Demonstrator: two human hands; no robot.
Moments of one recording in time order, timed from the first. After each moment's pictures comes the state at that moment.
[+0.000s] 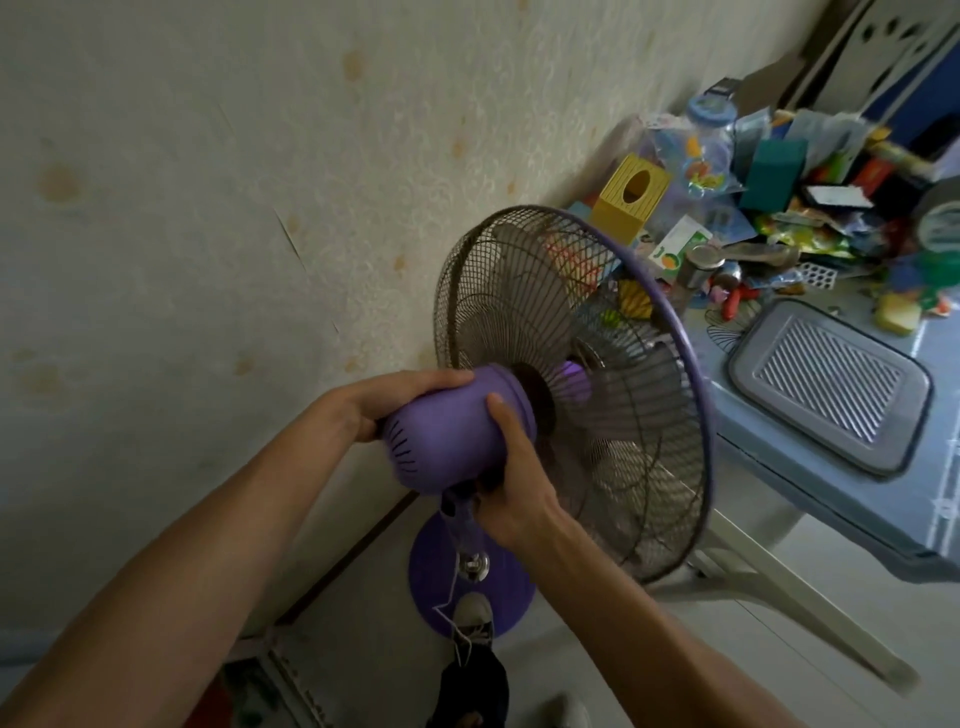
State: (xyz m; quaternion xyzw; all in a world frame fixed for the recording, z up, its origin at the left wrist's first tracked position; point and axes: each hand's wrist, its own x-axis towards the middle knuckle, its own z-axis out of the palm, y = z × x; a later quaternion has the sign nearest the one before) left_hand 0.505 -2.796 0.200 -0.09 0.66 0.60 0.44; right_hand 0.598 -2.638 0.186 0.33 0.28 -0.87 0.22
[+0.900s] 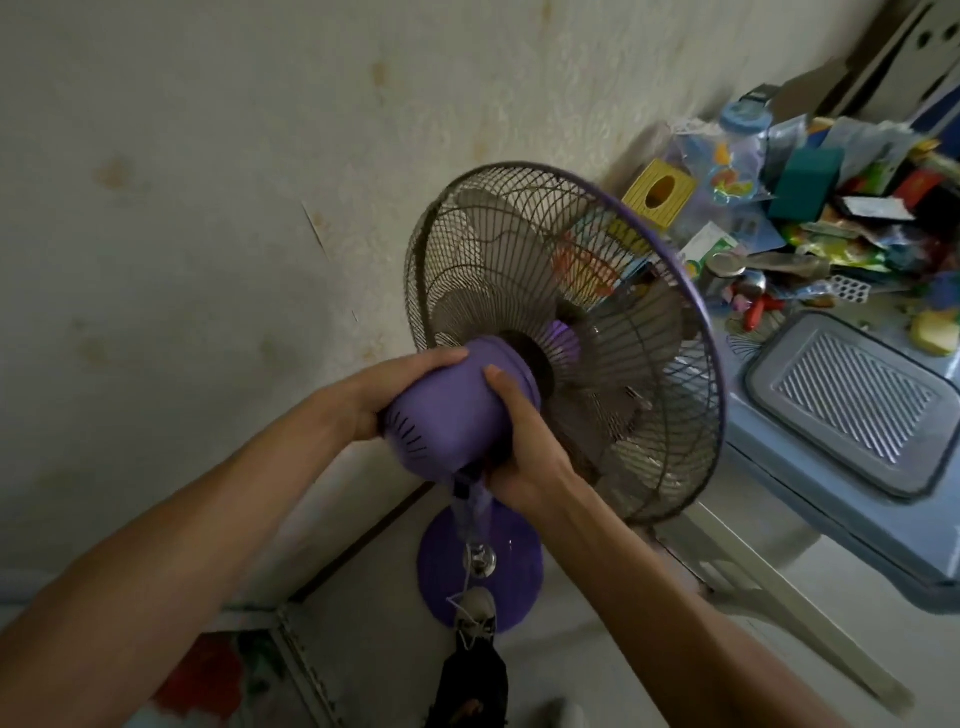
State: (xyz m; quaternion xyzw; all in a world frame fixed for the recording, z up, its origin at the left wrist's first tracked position) left_hand 0.535 -2.788 0.231 -0.15 0.64 0.67 0.35; right_hand 0.588 -2.623 0.232 0.35 0.30 -0.85 0.26
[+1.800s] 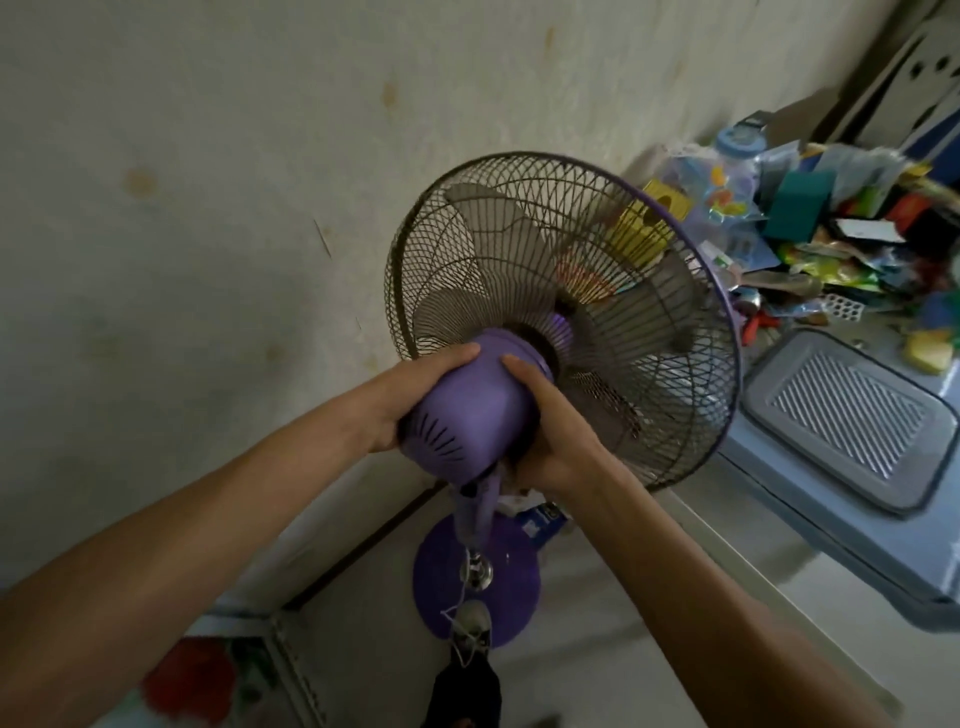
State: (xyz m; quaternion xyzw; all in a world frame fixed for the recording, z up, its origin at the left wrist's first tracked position) left_hand 0.546 -2.765 0.246 -0.18 0.65 0.67 0.30; right_hand 0.574 -2.593 0.254 0.29 0.35 -0.83 0.33
